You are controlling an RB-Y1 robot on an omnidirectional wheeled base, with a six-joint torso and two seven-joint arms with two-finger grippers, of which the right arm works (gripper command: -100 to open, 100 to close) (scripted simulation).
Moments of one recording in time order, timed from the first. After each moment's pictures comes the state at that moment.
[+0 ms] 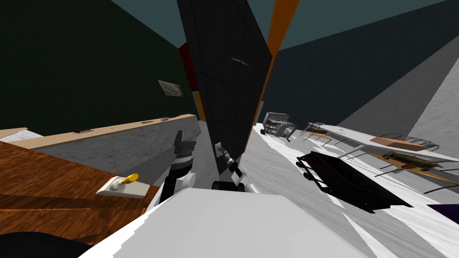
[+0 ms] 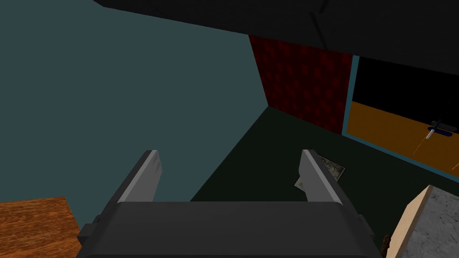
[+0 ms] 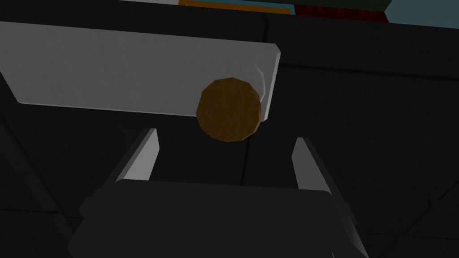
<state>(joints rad) -0.10 -0.07 0.67 -1.24 0.10 -0.31 -0.20</state>
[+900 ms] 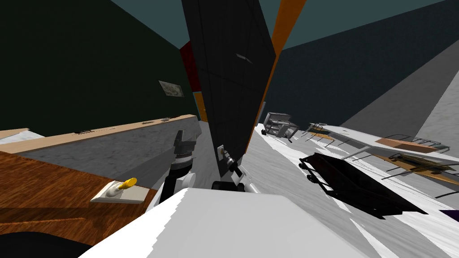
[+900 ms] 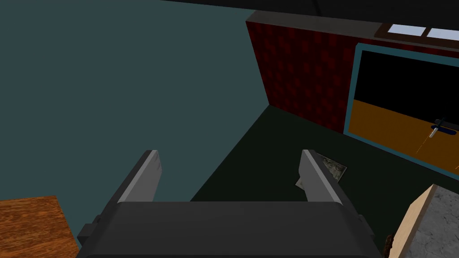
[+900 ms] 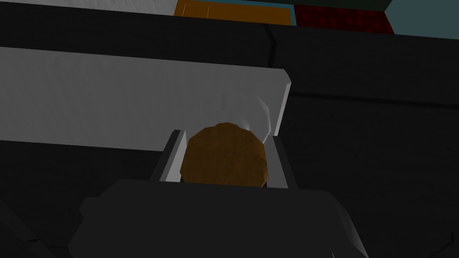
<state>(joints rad) -0.10 -0.07 0.66 -1.23 0.10 -0.31 -0.20</state>
